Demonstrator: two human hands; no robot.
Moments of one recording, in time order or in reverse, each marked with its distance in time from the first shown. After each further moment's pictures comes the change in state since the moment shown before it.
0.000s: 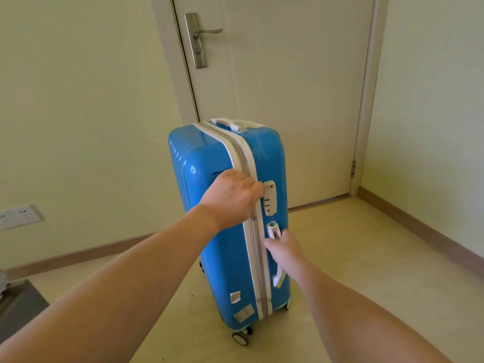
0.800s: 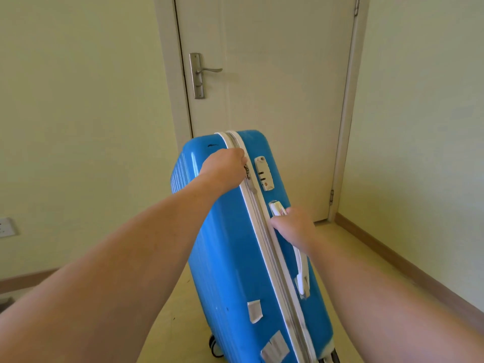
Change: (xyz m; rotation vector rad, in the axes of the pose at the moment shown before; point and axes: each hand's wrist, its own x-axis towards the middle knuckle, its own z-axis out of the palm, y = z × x) left_hand 0.064 -0.050 -0.074 -0.496 -0.104 -0.710; right_hand -0.032 -0.108 -0.077 -0.270 0.119 -0.195
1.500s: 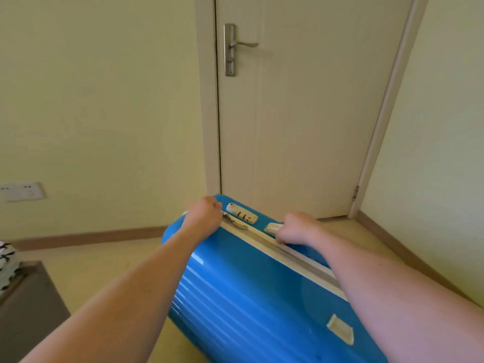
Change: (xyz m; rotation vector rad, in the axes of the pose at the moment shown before) left_hand -0.079 -0.131 0.080 -0.361 -0.108 -0.509; right_hand 0.013 -0.025 0.049 -0.777 -0.341 -0.061
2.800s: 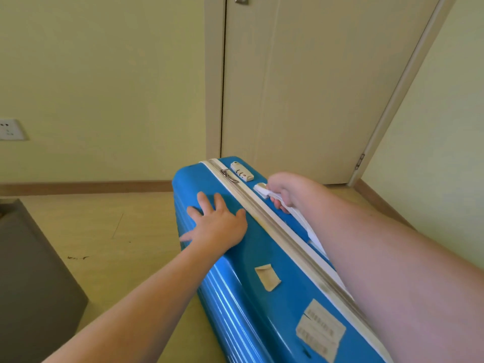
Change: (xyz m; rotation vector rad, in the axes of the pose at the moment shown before) left_hand -0.078 -0.038 0.077 0.250 -0.210 -0.285; right_hand 0.049 -0.042 0.045 0.510 -0.257 0.367
